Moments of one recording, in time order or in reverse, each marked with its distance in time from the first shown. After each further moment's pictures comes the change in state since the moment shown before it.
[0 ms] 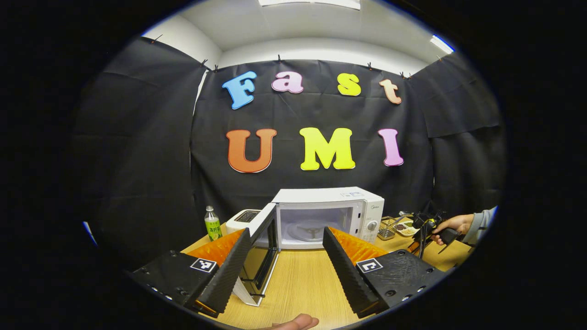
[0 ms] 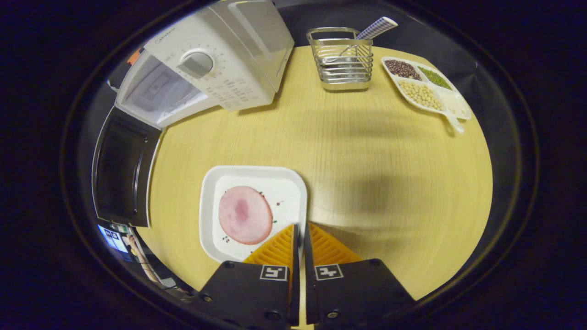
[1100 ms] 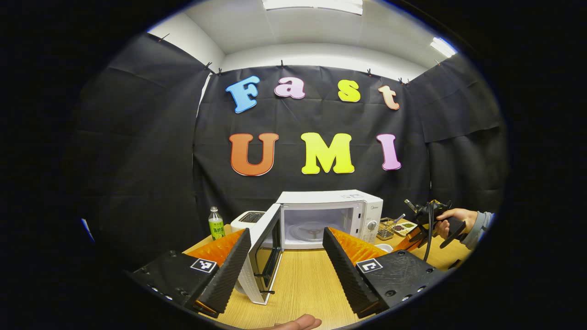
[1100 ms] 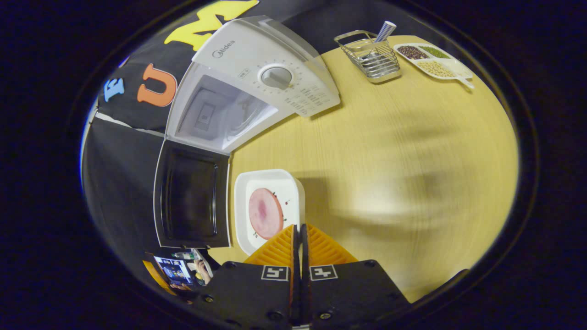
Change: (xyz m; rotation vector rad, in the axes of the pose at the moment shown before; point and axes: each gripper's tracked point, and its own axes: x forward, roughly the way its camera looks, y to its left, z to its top) left arm -0.028 0.031 -0.008 -0.024 -0.021 -0.009; right arm 0.000 0.101 0.020 0.239 -0.107 0.350
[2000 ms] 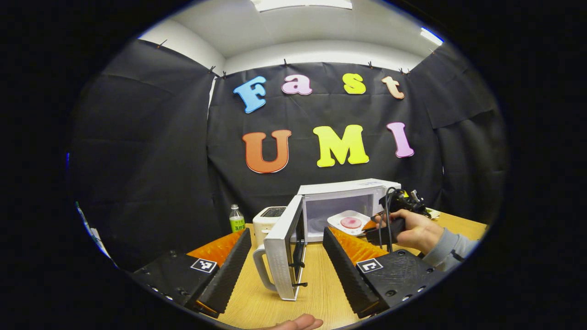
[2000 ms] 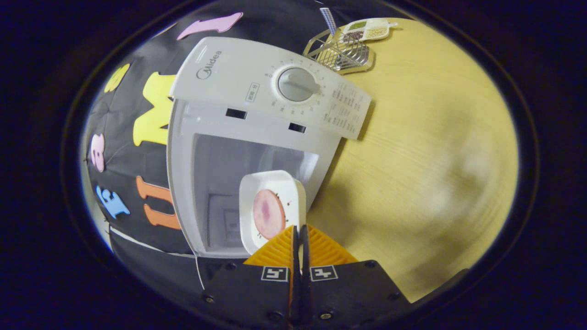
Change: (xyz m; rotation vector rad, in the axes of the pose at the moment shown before) left arm -0.006 0.038 -0.030 0.072 -0.005 0.058; right arm 0.108 0.126 0.121 0.628 -0.586 0.220
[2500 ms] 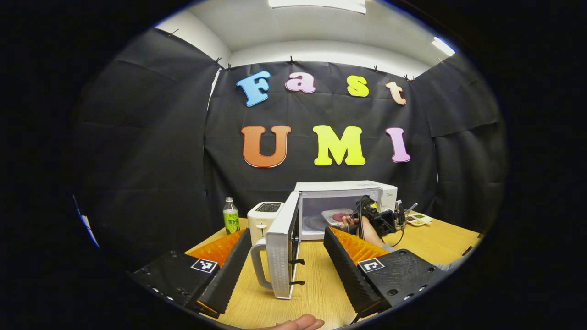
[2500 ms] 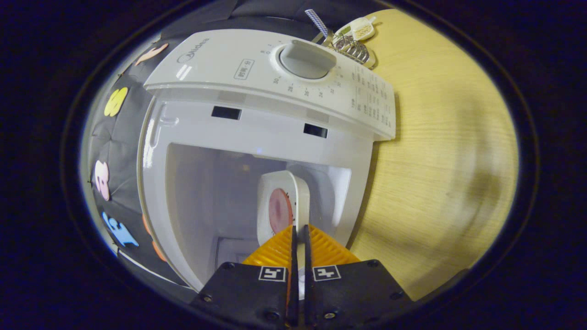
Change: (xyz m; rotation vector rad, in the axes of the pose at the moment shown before) left arm 0.005 0.009 -0.013 -0.079 0.018 -0.035; right arm 0.076 0.029 0.033 0.122 -0.306 0.096
